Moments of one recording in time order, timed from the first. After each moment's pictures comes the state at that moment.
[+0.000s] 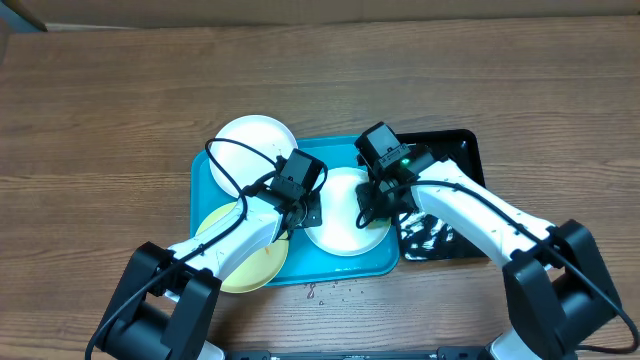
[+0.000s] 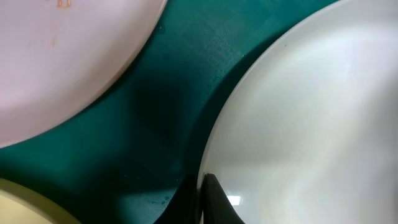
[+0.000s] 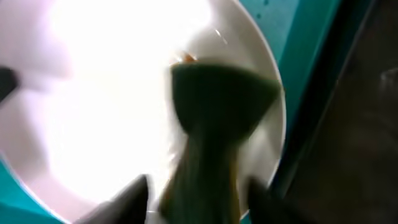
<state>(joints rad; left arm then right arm) -0.51 1.67 0.88 -0.45 -0.05 -0.56 0.58 1.77 1.19 -0.82 -0.09 0.30</state>
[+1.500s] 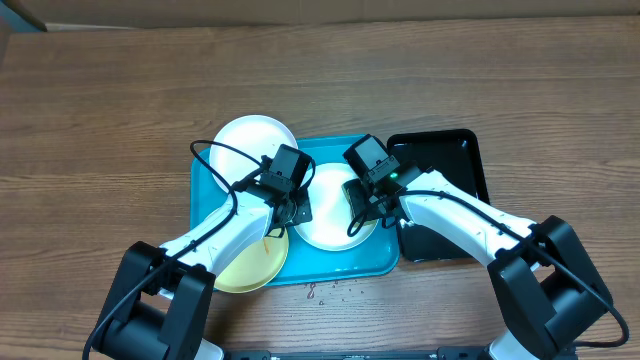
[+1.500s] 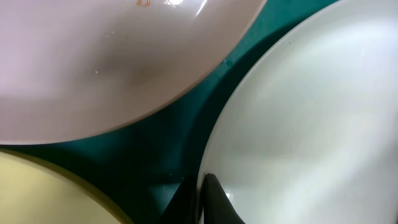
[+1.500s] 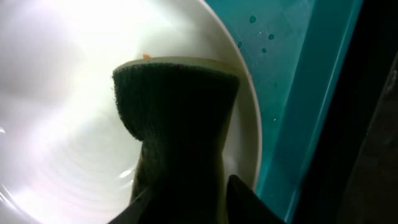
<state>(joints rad) -0.44 1.67 0.88 -0.50 -0.05 -0.60 0.63 1.79 1.12 -0.64 0.02 0.37</state>
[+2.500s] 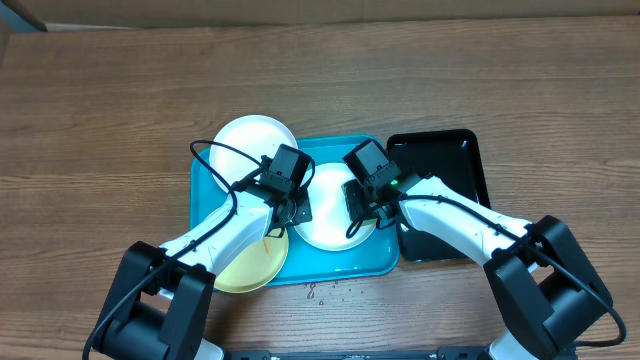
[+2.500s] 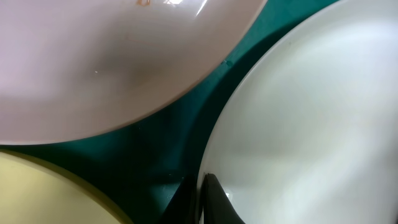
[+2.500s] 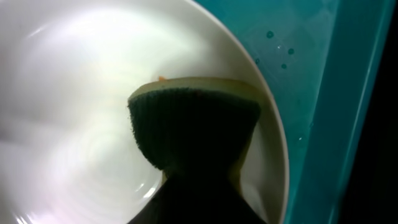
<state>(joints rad) -0.44 1.67 0.88 -0.50 -0.05 -0.60 0.64 1.79 1.06 -0.51 -0.01 0.44</state>
